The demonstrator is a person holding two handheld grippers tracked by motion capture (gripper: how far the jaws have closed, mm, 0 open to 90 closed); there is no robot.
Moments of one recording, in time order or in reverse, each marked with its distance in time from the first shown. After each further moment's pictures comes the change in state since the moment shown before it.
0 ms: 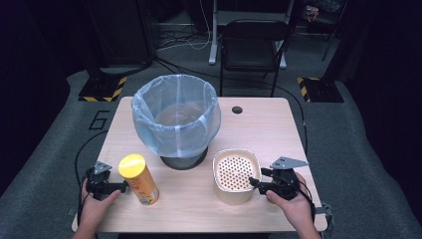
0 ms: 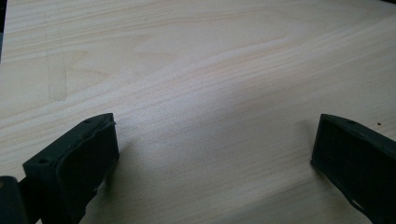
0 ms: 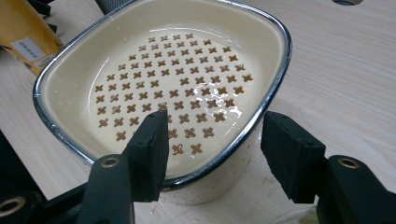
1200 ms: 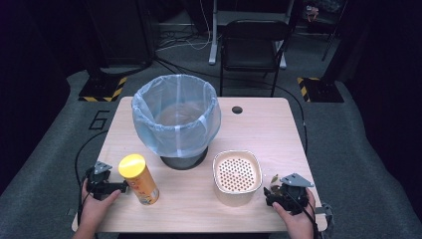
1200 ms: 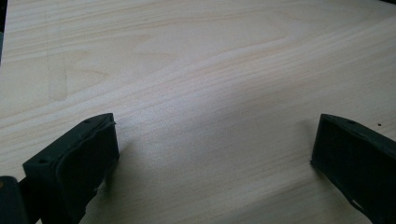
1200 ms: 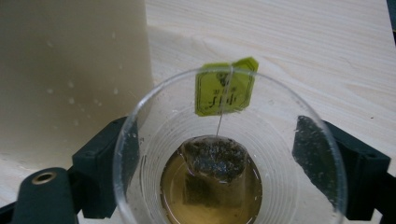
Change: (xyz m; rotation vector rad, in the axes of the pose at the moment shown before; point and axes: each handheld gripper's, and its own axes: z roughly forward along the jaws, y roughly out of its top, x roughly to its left) left arm 0.000 0.000 0.000 0.000 0.002 -0.002; right arm -0.015 -0.065 0.010 0.024 -0.367 0.084
